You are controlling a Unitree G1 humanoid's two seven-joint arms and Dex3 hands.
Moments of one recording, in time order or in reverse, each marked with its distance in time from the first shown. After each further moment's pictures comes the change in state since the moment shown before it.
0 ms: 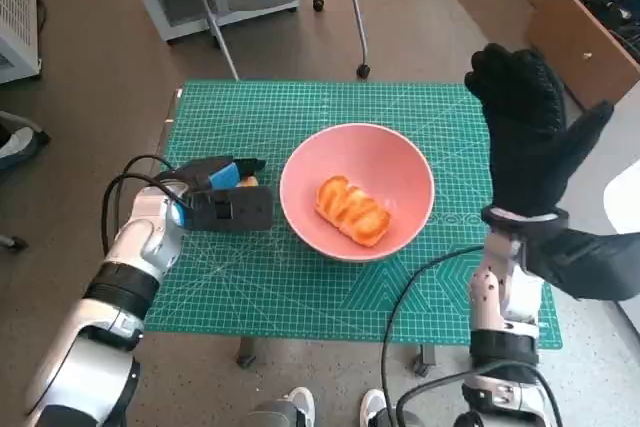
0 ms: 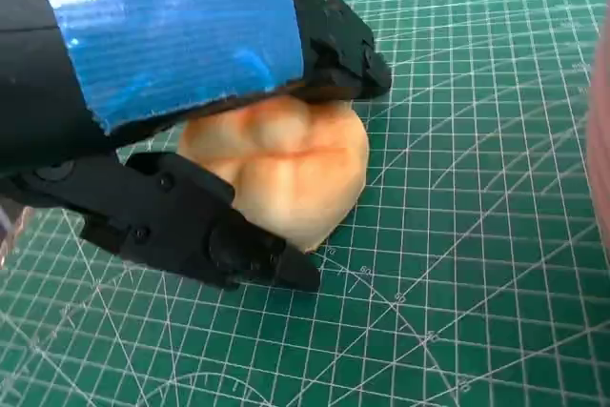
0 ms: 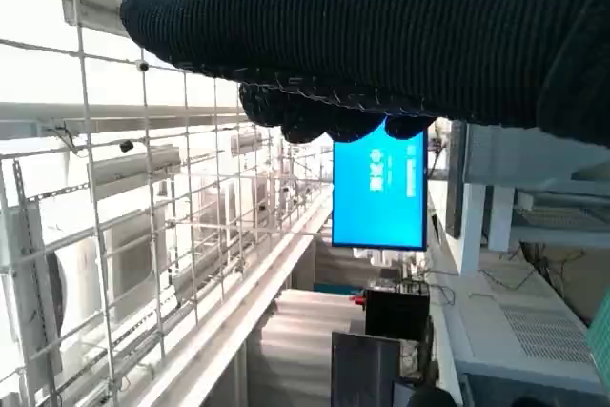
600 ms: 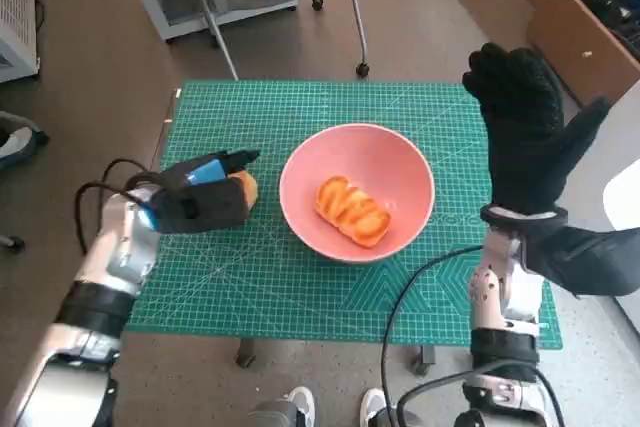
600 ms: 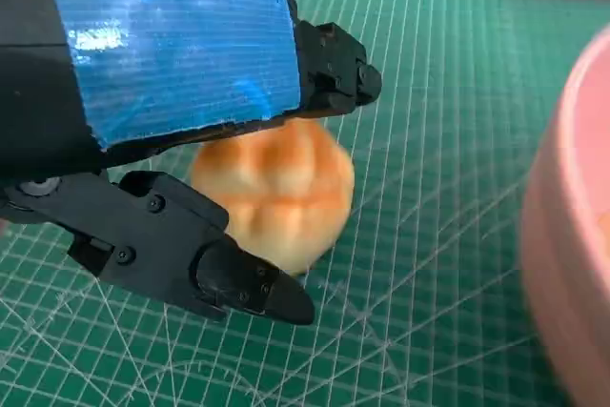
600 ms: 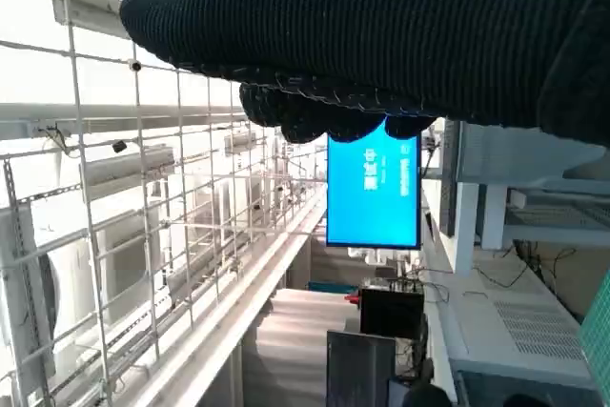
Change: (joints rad) left arm 0.089 0.027 0.106 -0.172 -0.099 0.056 -0.083; right arm -0.014 -0.004 -0.001 0.015 0.000 0.012 0.003
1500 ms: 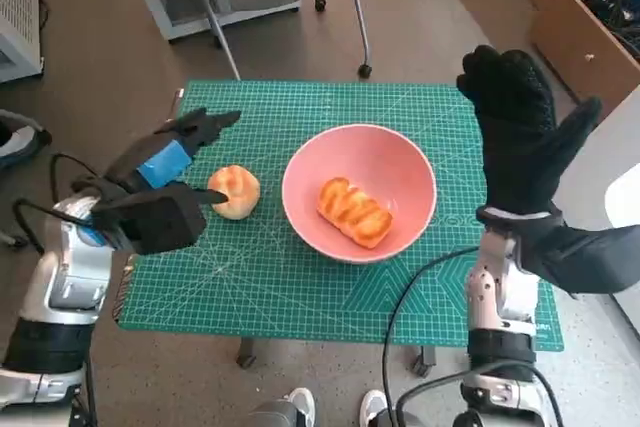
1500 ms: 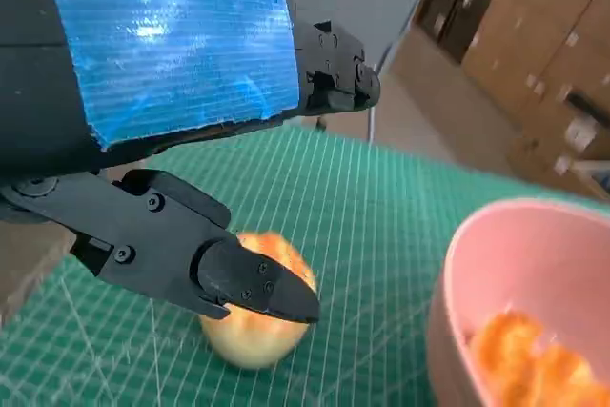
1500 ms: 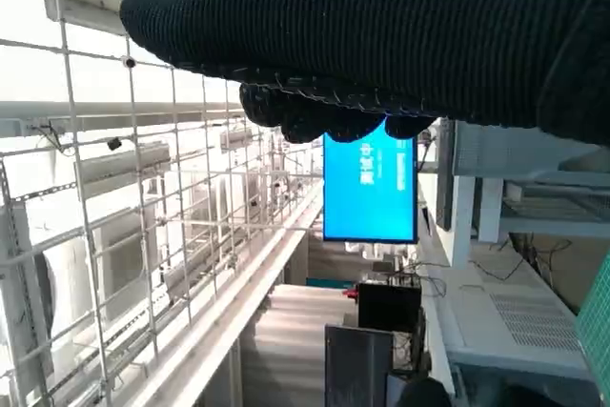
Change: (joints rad) left arm 0.199 0.117 0.236 -0.444 -0.140 -0.043 0.026; right arm -0.002 0.004 0.009 0.011 0.001 0.003 0.000
